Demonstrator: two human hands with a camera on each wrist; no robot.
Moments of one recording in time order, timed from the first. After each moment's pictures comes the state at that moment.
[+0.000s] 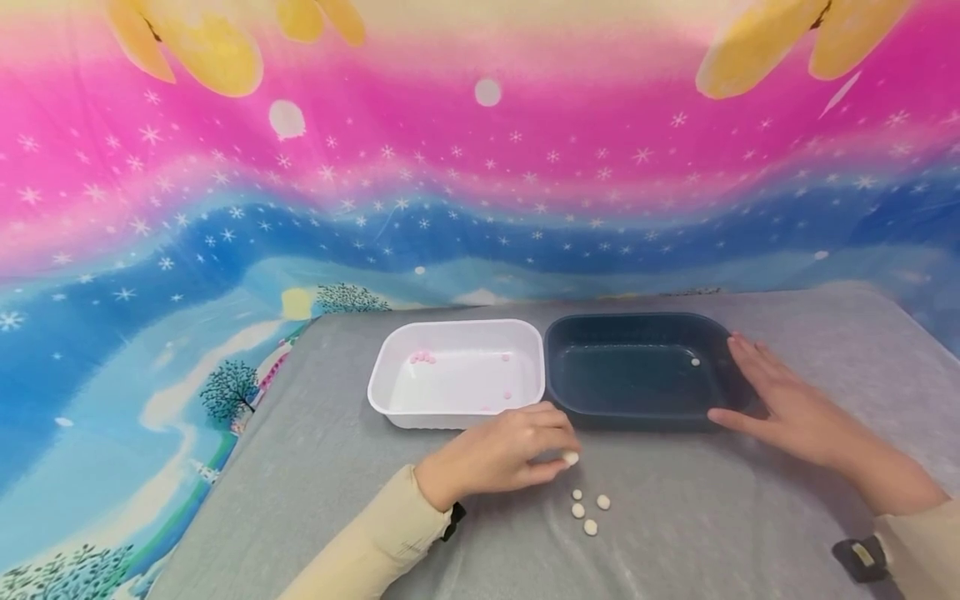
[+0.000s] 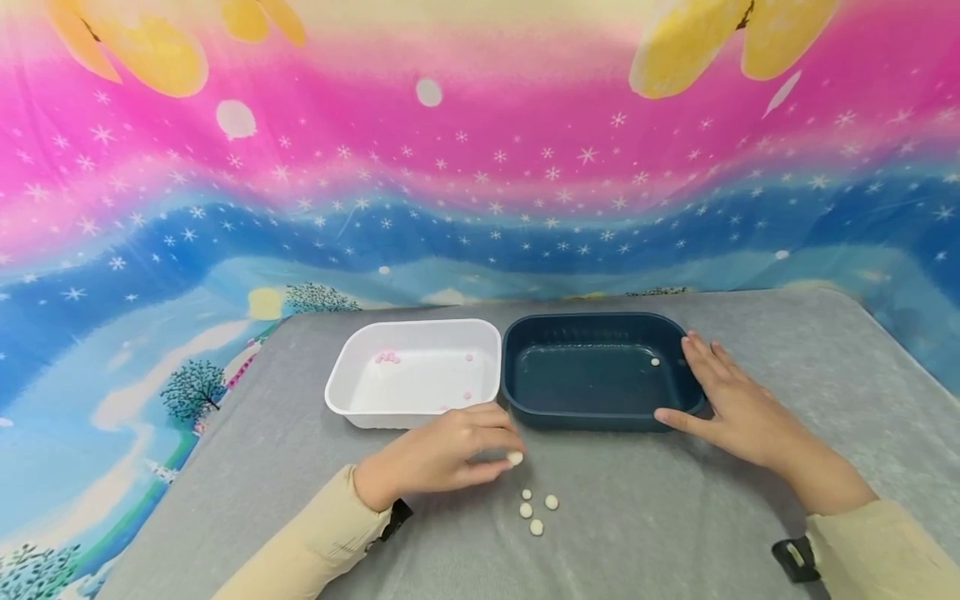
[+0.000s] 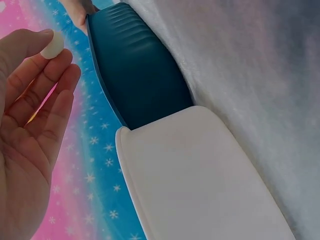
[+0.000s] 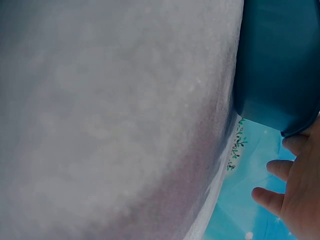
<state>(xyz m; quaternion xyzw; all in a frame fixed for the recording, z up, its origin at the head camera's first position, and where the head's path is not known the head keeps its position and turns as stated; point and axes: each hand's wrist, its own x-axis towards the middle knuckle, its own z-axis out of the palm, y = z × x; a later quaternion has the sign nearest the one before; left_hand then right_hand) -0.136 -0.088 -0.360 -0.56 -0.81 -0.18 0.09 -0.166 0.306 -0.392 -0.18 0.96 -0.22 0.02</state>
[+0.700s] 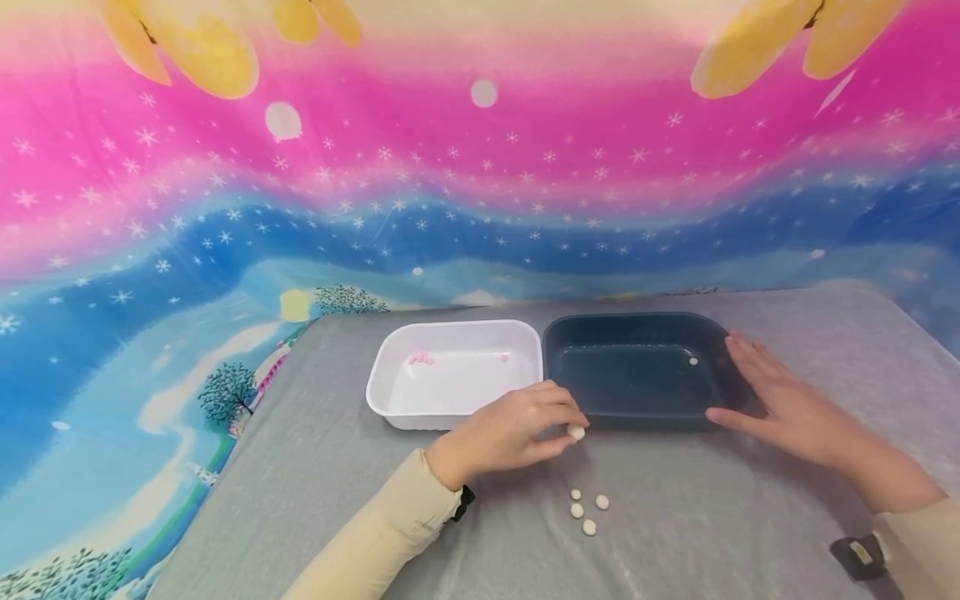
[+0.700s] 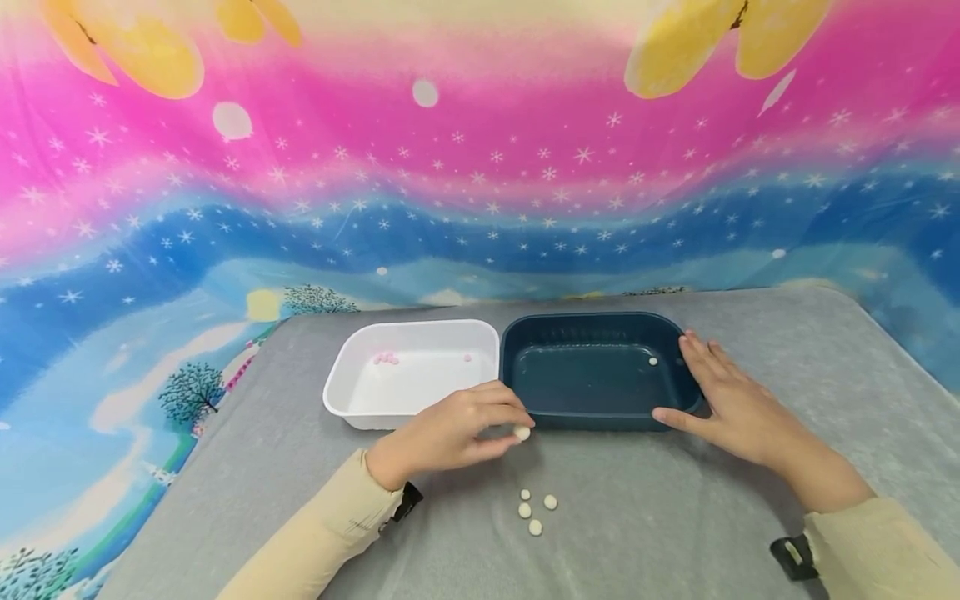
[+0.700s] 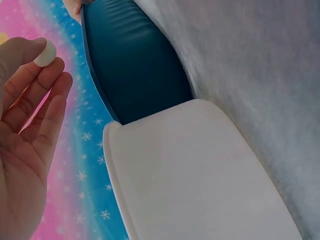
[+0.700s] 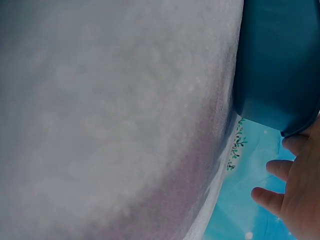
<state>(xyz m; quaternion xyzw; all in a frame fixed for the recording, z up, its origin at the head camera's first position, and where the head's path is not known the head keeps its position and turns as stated) -0.154 -0.077 -0.354 -0.54 -0.81 -0.19 0.11 -0.166 0.306 -0.392 -0.18 0.96 -0.22 0.01</state>
